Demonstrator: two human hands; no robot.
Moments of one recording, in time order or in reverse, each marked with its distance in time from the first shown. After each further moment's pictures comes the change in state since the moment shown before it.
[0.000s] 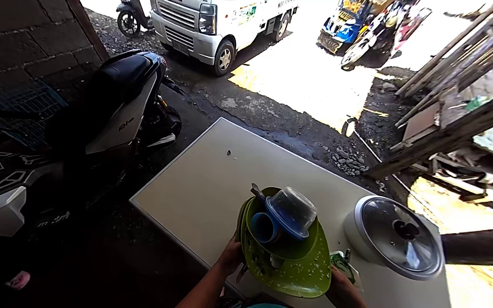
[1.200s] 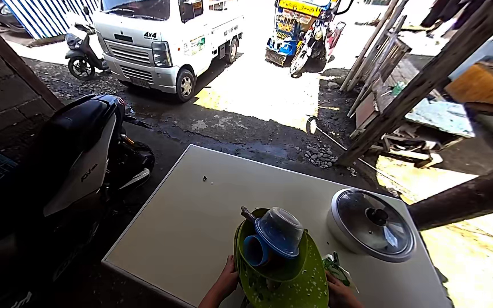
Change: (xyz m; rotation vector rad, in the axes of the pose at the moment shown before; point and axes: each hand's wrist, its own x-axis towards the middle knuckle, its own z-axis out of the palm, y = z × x) left_hand 0.048 0.011 -0.024 0.850 -0.161 -0.051; right_hand -0.006 0.004 -0.007 -0.032 0.175 -0.061
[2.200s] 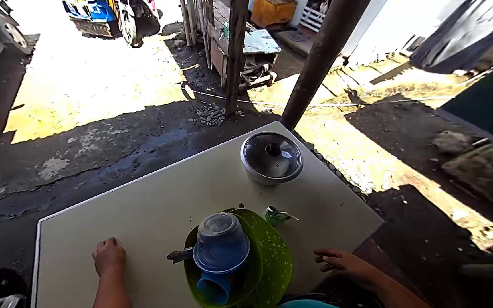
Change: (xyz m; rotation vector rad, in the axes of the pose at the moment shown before) left_hand 0.267 0.117 -0.195 1.244 0.368 -0.153; right_hand -0.125 0.032 -0.037 -0.079 0.544 0.418
